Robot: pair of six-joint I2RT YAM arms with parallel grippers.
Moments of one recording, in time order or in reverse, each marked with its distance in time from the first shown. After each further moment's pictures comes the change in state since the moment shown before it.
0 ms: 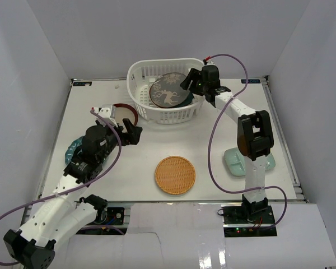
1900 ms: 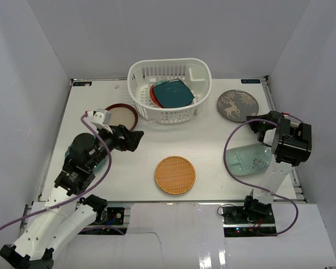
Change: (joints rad) left arm -0.001 -0.118 0.008 0.000 0.173 0.002; right arm -0.653 -0.139 -0.856 0.628 -0.088 0.432
